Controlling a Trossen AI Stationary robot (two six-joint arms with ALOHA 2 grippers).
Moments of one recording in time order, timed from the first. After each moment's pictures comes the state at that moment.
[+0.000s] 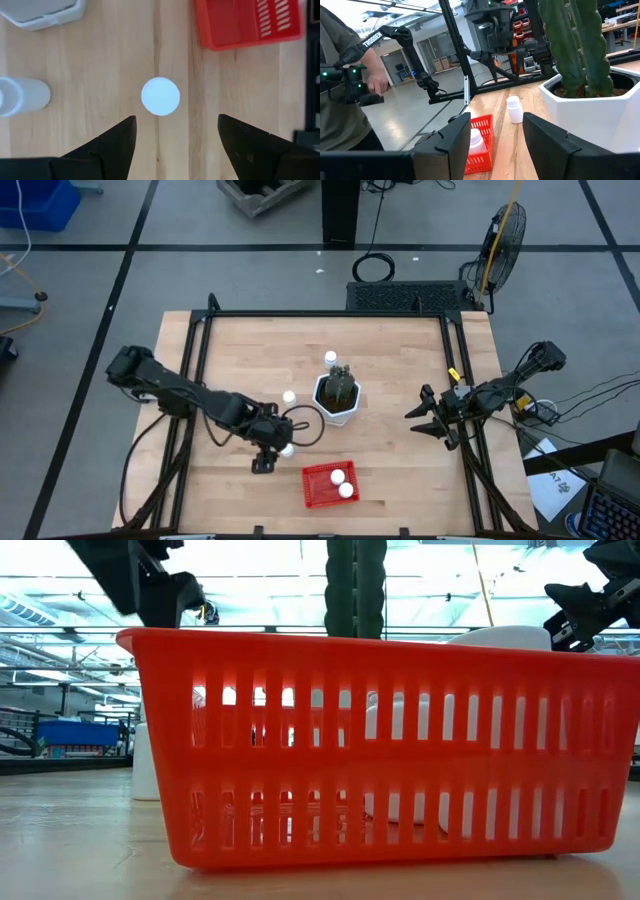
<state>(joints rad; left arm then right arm) -0.38 1.58 1.23 -0.86 0.02 -0.38 0.56 0.17 0.02 0.22 0.31 0.30</state>
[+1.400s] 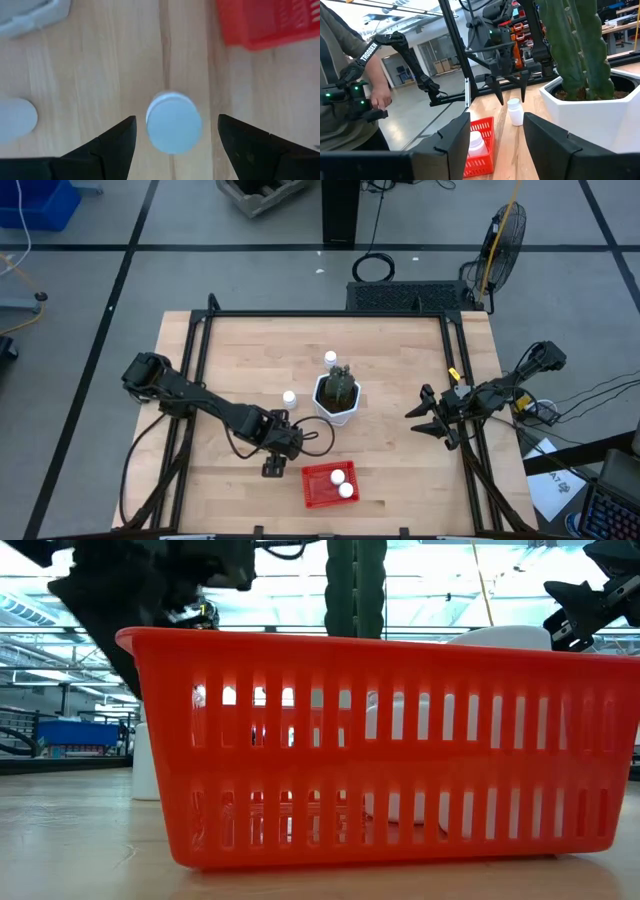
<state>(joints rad) -0.38 1.72 1.19 -0.74 -0.03 -0.32 0.56 0.18 0.02 0.24 0.31 0.30</state>
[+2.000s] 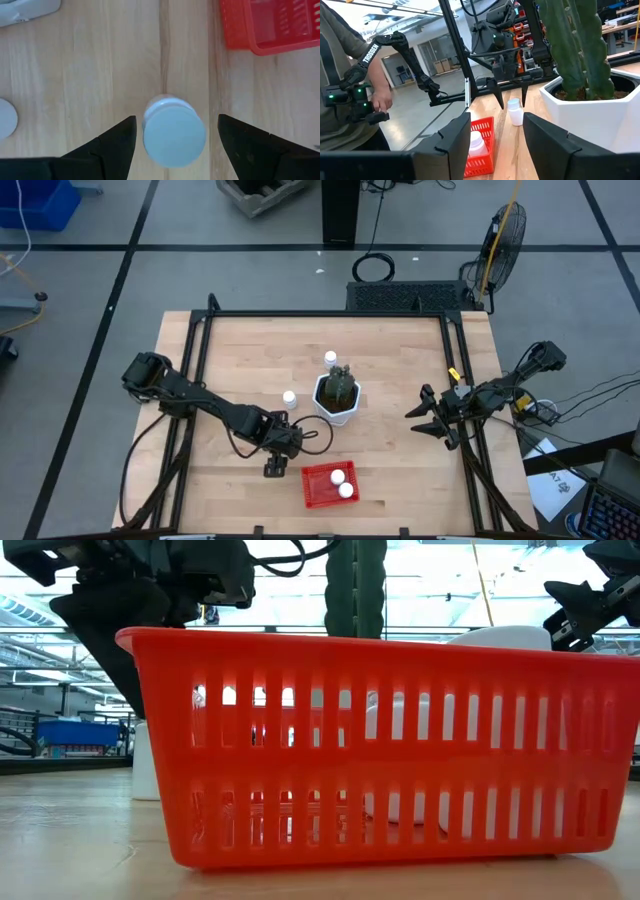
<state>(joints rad) -0.37 1.72 1.13 -0.64 0.00 -0.35 0.56 0.18 0.02 0.24 0.31 0.30</state>
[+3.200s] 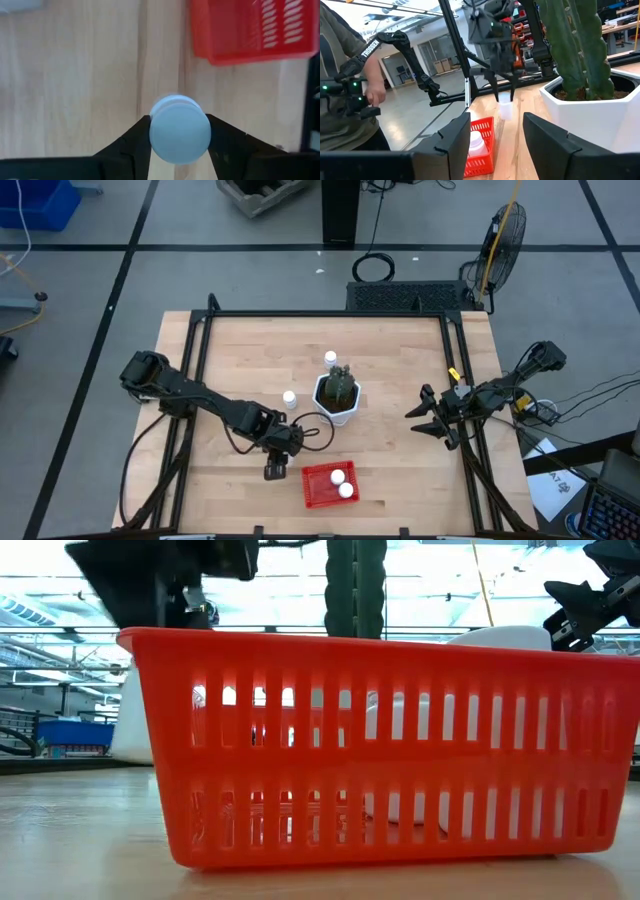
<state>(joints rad) -0.36 1.69 1.21 -0.72 0.10 -0.44 0.56 0.17 0.02 0.24 0.31 0.30</state>
